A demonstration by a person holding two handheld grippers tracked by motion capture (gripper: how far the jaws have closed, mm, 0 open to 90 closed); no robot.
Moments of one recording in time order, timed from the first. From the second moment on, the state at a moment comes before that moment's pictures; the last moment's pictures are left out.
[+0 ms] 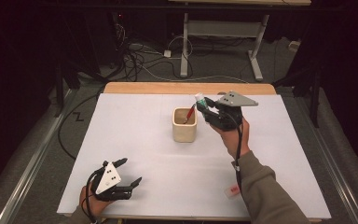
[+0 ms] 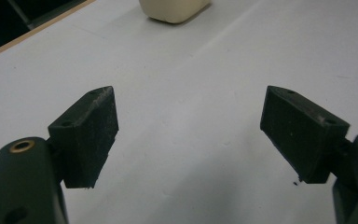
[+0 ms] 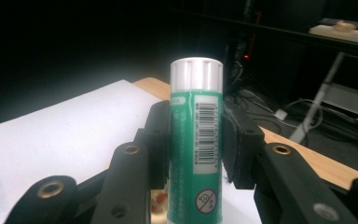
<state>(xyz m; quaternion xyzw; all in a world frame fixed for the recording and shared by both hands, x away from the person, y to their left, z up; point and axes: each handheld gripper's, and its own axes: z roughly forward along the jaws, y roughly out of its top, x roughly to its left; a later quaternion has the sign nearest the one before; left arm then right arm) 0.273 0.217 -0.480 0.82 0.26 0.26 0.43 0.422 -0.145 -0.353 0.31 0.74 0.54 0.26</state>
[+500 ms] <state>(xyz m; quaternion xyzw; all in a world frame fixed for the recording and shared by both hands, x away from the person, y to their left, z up) 0.271 0.221 -0.479 0.82 0.27 0.26 0.43 0.445 -0.104 -0.368 0.29 0.75 0.54 0.26</state>
